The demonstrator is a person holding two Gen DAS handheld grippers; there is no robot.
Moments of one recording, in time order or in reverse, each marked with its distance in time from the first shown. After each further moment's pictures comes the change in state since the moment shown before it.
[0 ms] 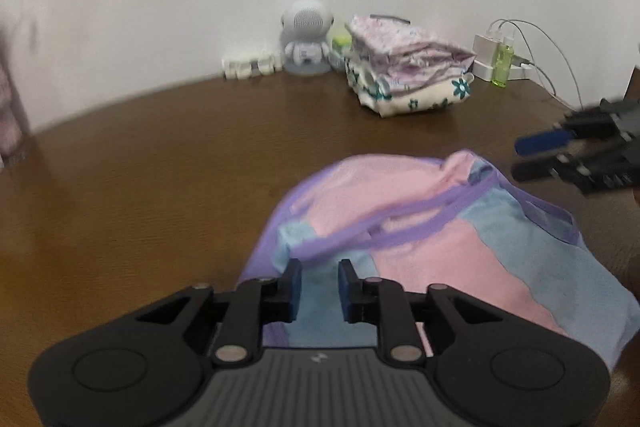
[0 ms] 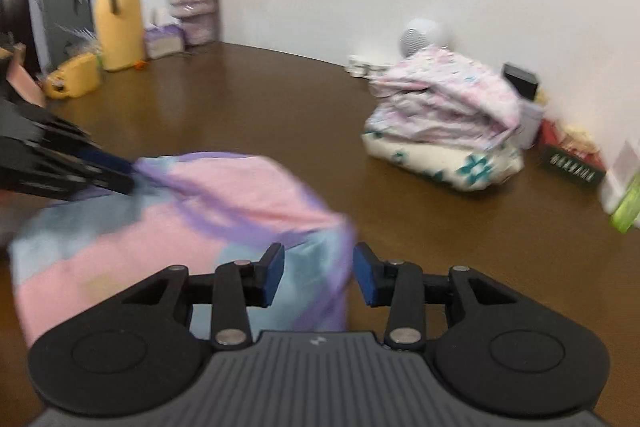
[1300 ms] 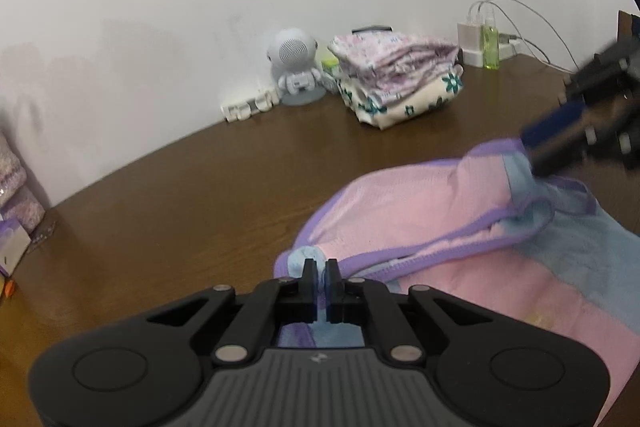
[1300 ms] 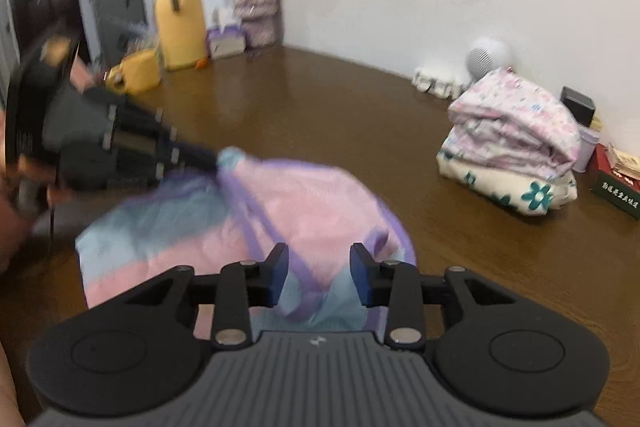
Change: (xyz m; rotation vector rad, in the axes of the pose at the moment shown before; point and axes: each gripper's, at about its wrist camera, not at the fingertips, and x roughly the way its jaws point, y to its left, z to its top) left arm -0.004 -0.013 -0.002 0.169 -0.055 0.053; right arm -0.028 0.035 0.008 -0.050 -0.040 0.174
